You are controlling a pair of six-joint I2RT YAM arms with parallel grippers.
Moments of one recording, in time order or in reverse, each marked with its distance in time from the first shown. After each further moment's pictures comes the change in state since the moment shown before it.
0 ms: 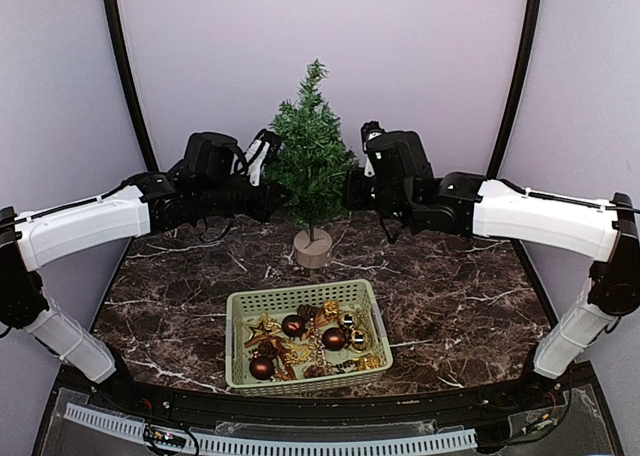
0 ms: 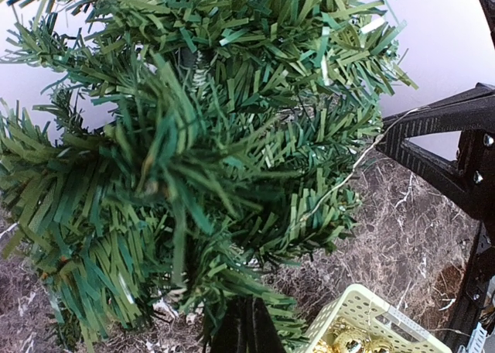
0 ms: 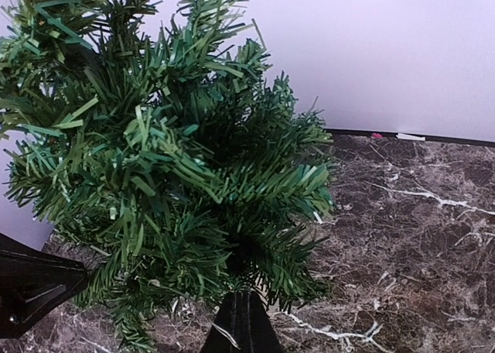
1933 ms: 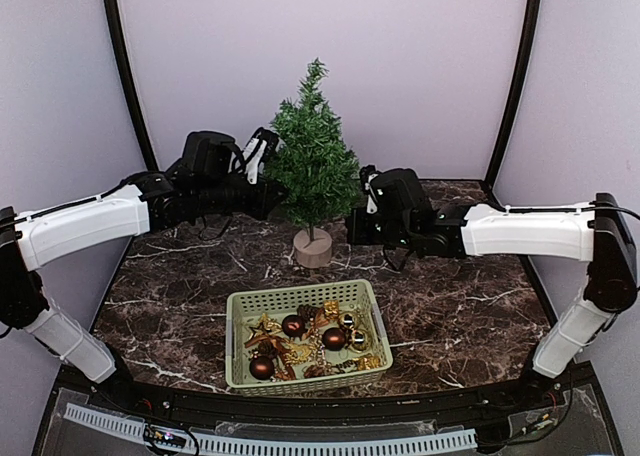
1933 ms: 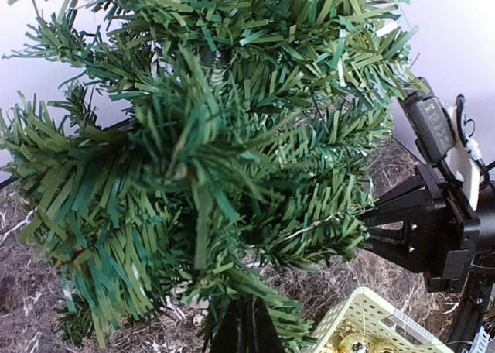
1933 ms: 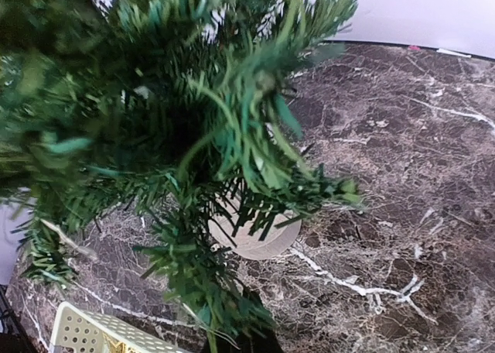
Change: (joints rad) left arm 0.016 0.000 0.000 0.003 -0.004 0.001; right arm -0.063 0.011 -0.231 0.121 -0.251 0.077
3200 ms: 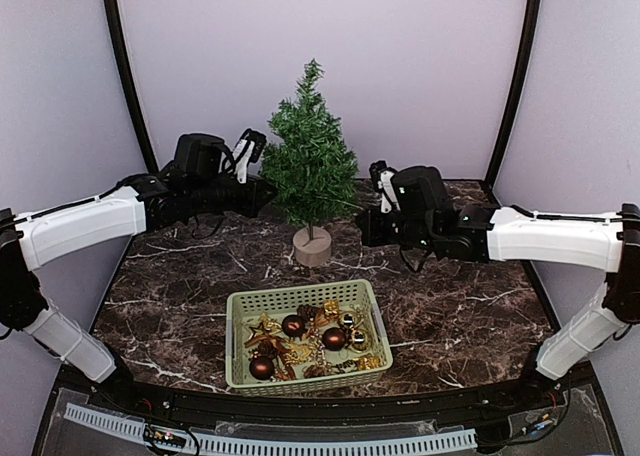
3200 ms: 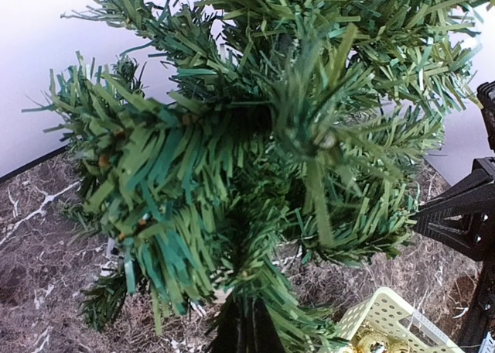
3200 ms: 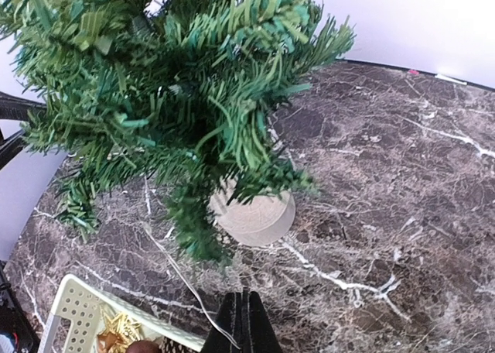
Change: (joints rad) left arm 0.072 -0.013 -0.045 0.030 0.032 -0.001; right arm -0.007 -0.126 -0.081 -0.009 -0.029 -0.089
